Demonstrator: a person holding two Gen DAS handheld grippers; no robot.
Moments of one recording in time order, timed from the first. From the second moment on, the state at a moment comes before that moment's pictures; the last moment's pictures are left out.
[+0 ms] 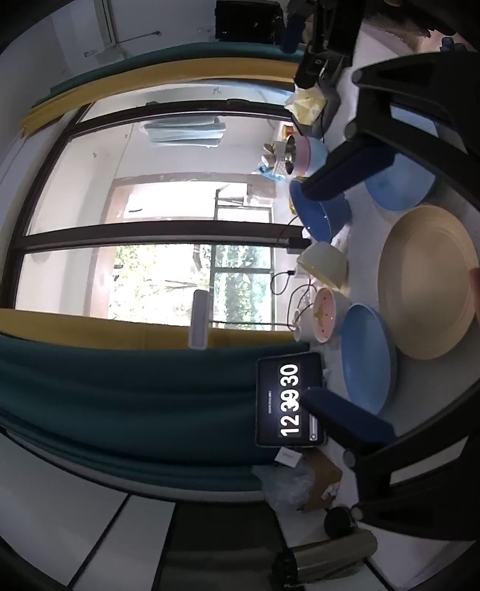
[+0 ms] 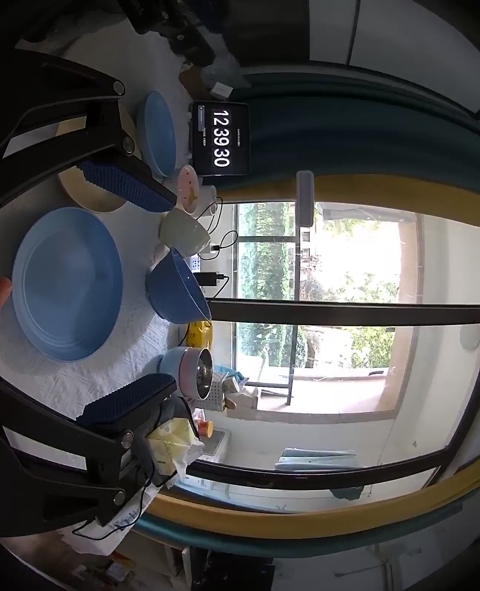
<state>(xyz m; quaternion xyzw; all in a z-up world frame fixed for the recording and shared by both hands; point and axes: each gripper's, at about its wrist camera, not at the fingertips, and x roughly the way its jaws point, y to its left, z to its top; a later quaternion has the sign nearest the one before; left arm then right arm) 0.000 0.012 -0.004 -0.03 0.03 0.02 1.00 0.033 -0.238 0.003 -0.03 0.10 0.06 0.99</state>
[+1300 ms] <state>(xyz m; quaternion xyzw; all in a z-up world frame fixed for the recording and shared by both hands) -0.003 0.005 -0.008 -0.02 0.03 0.02 1.00 0.037 -0.234 -0.004 -0.02 0.11 0.07 0.99</state>
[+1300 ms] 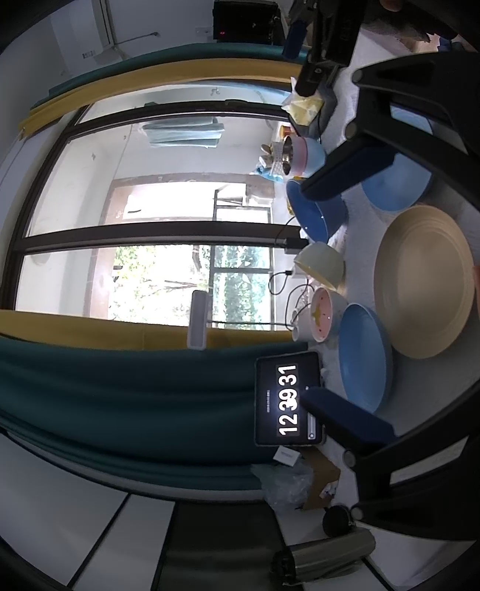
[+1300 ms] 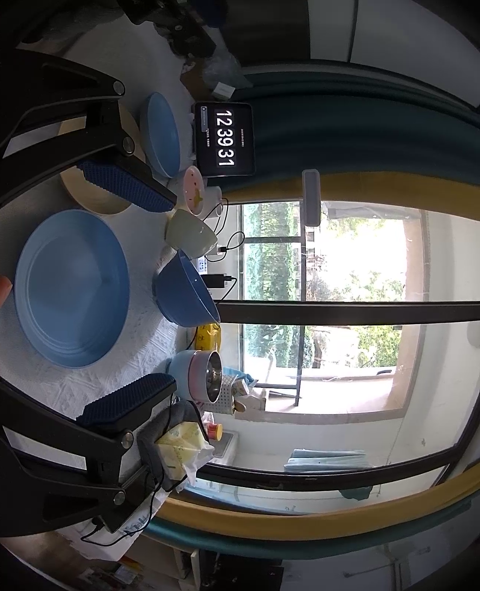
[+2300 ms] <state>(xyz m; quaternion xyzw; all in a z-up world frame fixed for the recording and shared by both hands) -0.003 0.014 -0.013 -0.03 0.04 0.02 1.00 0.038 -0.229 -0.005 -0.01 0.12 0.07 0.99</state>
